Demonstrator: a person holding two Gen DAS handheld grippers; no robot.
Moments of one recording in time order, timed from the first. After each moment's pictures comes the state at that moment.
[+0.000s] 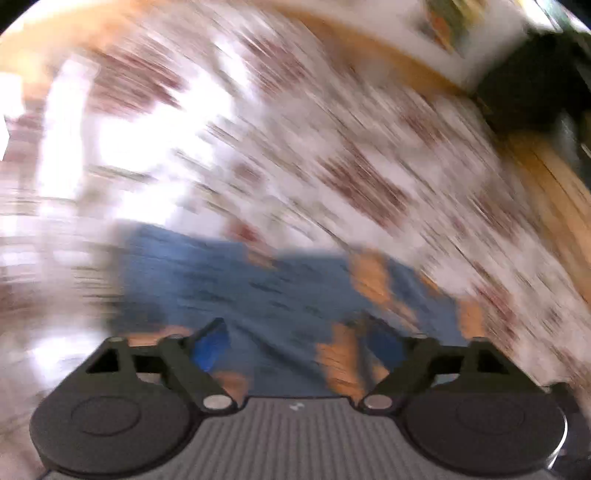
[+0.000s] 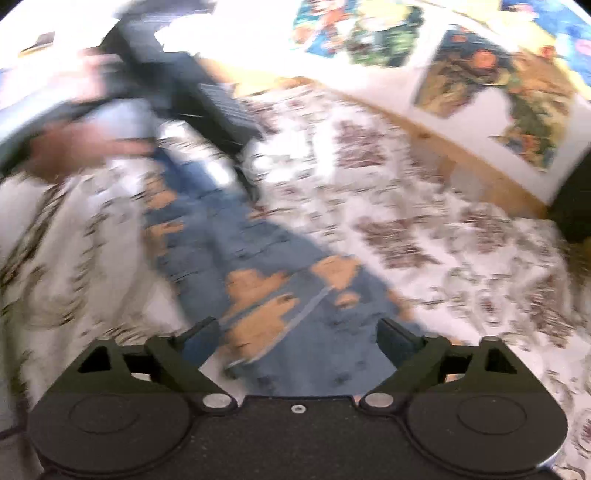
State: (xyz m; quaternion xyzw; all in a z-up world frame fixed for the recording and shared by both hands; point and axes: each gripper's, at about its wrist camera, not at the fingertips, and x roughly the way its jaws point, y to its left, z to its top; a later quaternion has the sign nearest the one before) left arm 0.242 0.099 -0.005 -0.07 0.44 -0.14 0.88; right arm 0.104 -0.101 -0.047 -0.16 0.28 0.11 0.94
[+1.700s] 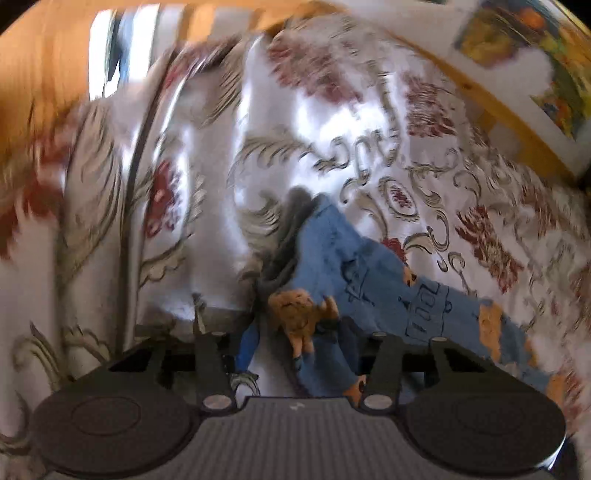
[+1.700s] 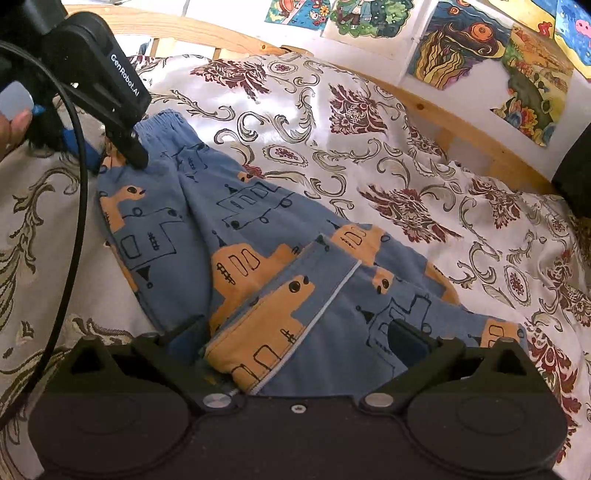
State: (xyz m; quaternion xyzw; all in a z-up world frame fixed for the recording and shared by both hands) left arm 0.241 0.154 -0.064 -0.18 0.44 0.01 0.88; right arm 0.152 -0.068 -0.118 -0.16 0.30 0.08 0.94
